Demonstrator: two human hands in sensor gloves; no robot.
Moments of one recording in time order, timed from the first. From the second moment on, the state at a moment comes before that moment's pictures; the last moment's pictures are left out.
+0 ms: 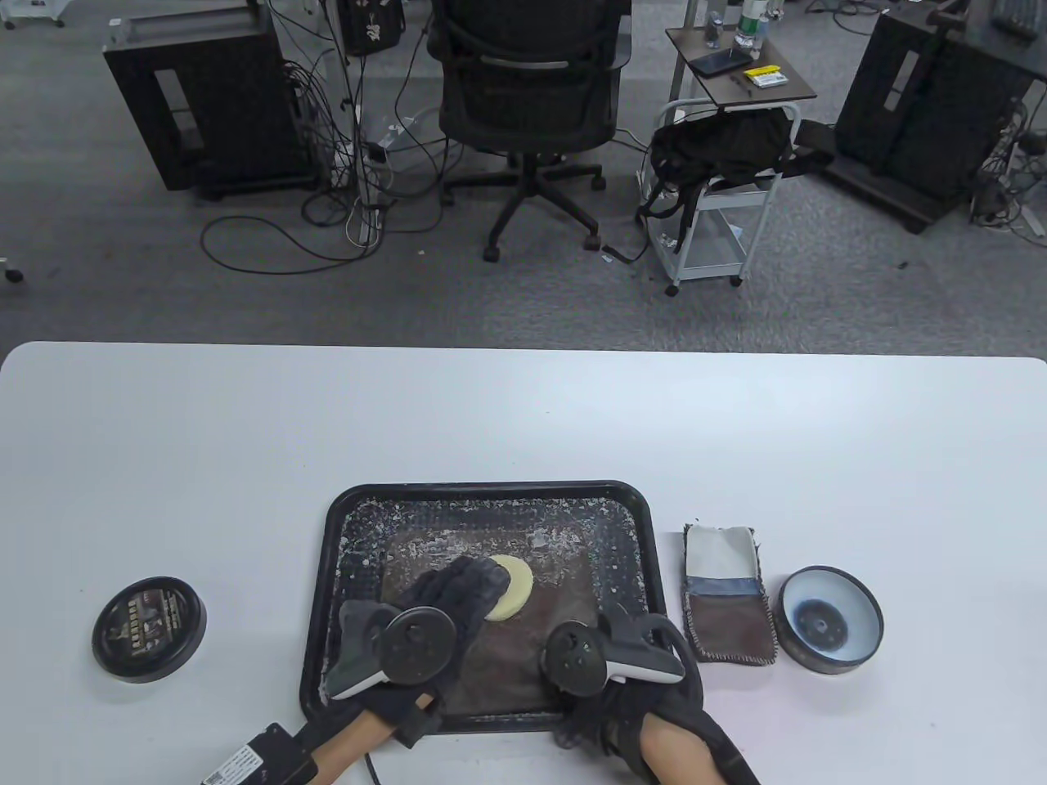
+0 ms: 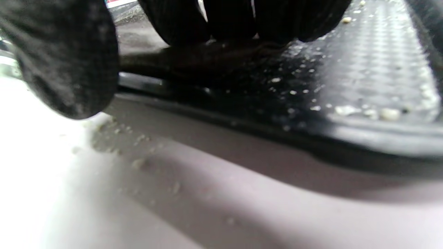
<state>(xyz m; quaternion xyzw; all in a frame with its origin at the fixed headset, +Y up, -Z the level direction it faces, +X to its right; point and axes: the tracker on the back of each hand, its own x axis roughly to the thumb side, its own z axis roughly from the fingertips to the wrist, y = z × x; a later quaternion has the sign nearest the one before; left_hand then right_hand) -0.105 -0.706 -0.309 0.09 -0.24 0.21 0.94 0.094 -0.759 -0.306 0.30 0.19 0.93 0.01</state>
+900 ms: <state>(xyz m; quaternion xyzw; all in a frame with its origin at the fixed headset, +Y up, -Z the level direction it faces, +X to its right) 0.000 -0.757 -0.389 -0.06 -0.22 0.07 0.97 0.113 -0.761 -0.318 0.27 0.27 0.91 0.13</state>
